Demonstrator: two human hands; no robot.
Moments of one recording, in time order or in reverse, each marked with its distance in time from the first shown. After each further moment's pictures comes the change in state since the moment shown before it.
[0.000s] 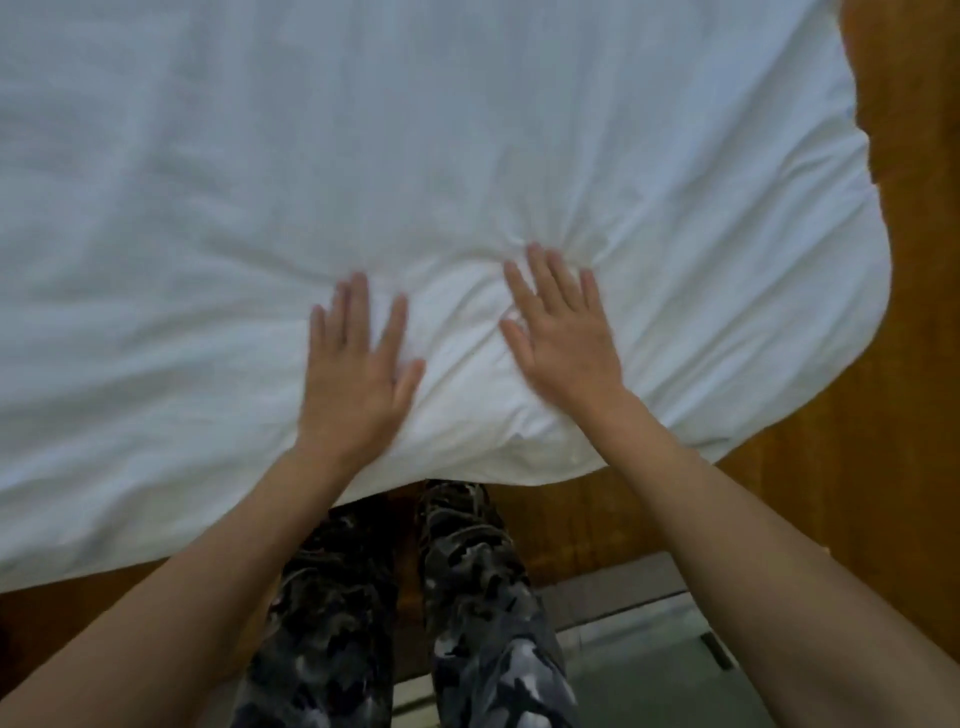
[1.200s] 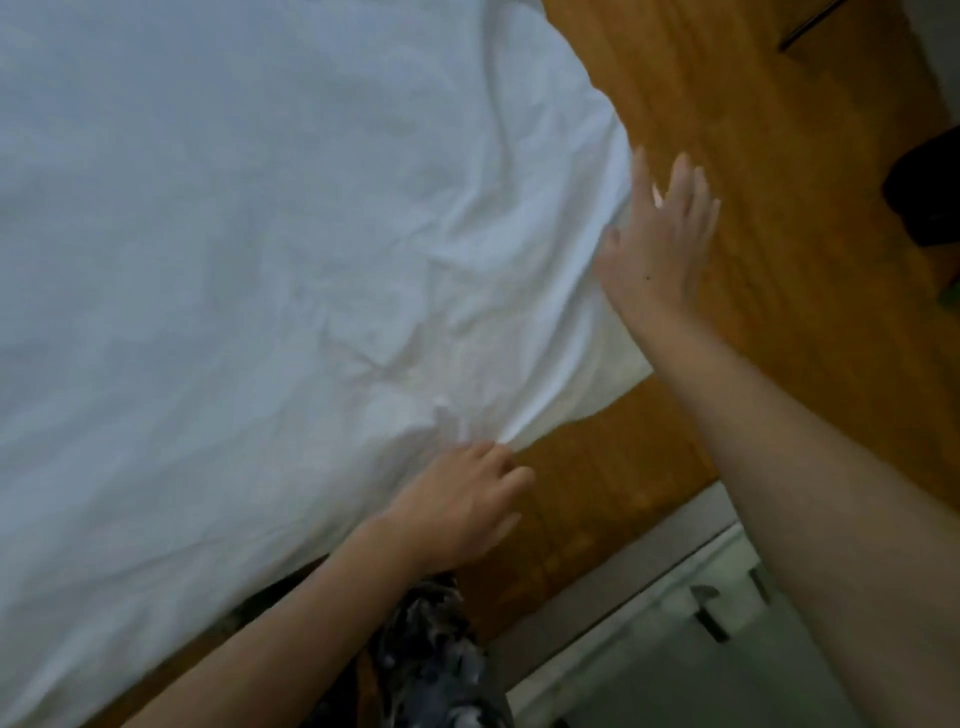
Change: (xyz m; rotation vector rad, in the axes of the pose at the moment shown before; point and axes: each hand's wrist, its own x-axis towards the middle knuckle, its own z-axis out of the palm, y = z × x) left_hand 0.043 0.231 0.053 -0.138 -0.473 0.846; right_hand -0.031 0.249 -0.093 -0.079 0.081 0.840
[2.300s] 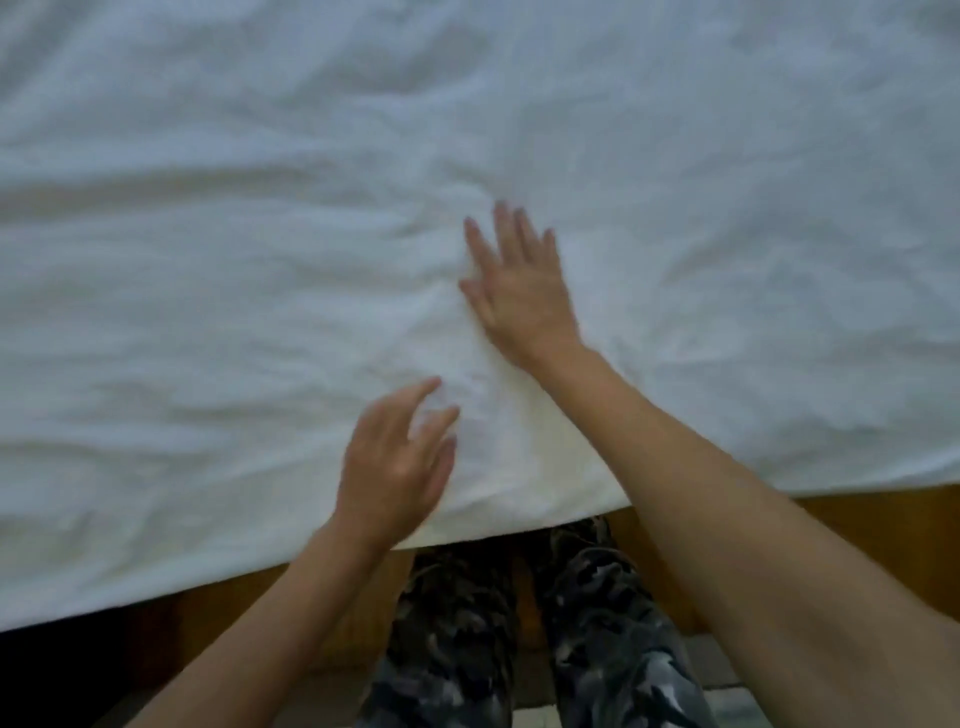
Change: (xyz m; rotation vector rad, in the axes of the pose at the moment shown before) left_hand -0.373 -0.092 -0.022 0.202 0.759 -0.722; right_hand -0.247 -0.414 0.054 0.272 -0.196 -0.924
